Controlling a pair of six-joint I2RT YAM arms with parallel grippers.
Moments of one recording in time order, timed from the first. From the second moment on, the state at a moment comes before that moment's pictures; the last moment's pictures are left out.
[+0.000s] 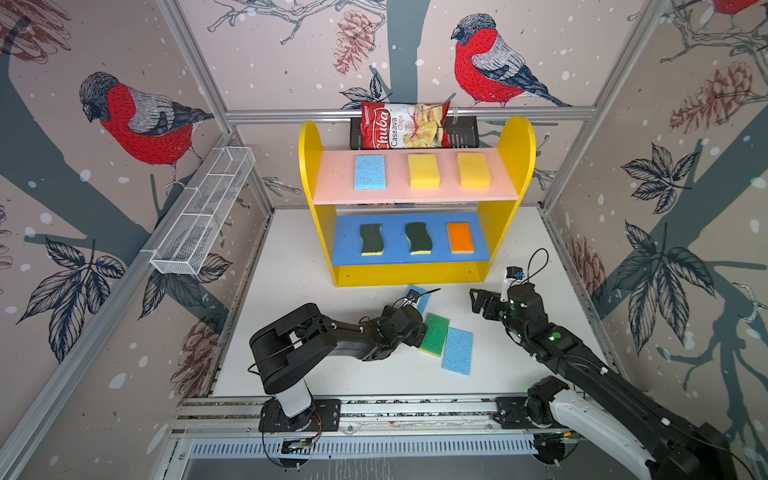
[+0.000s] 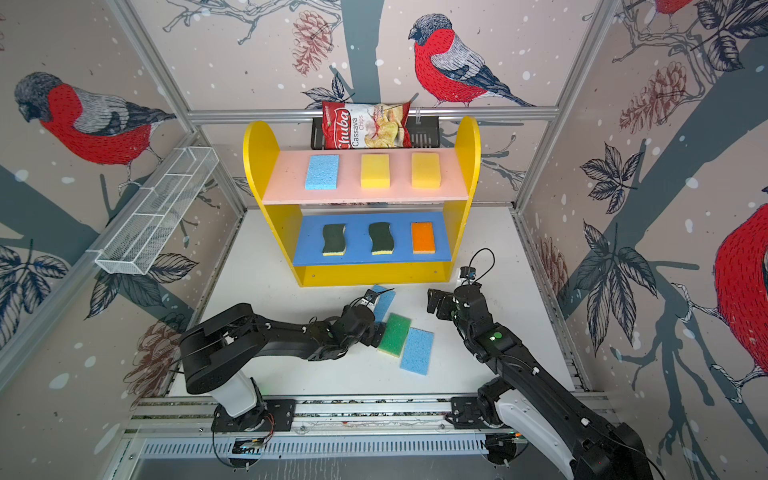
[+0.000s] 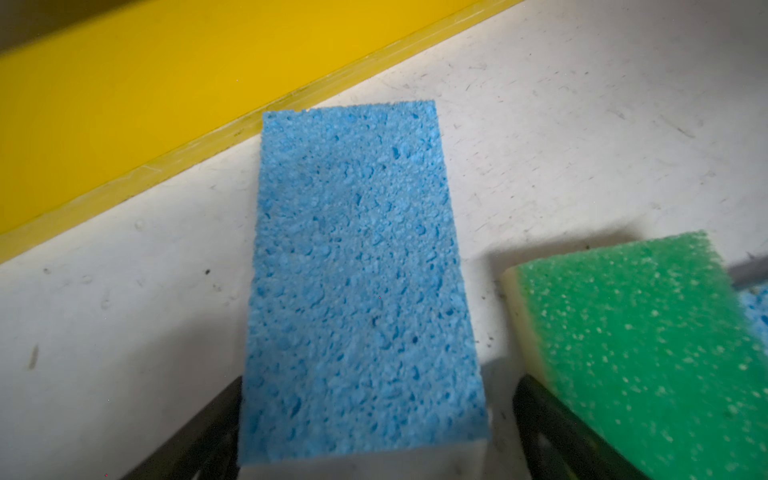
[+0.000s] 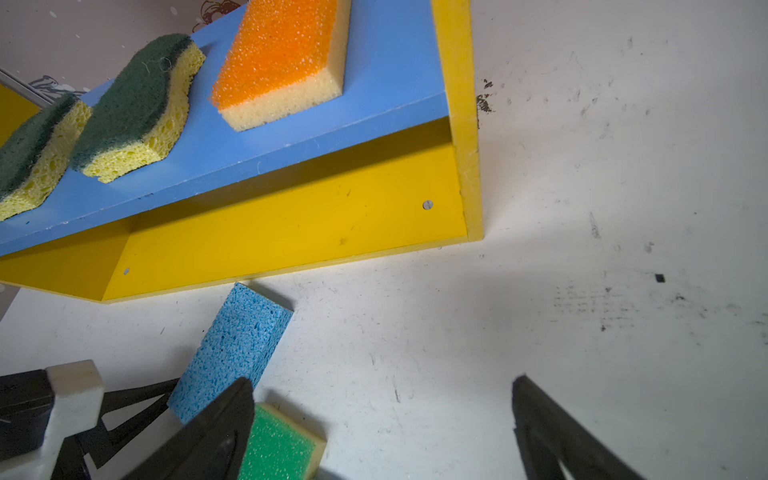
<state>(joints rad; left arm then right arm) -1.01 1.70 0.65 0.22 -0.32 -0.35 0.52 0.81 0.43 -0.20 0.14 0.50</state>
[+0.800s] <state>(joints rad) -0.97 1.66 0.60 0.23 -0.30 -0.33 0.51 0.81 0.42 -0.20 0.13 0.50</state>
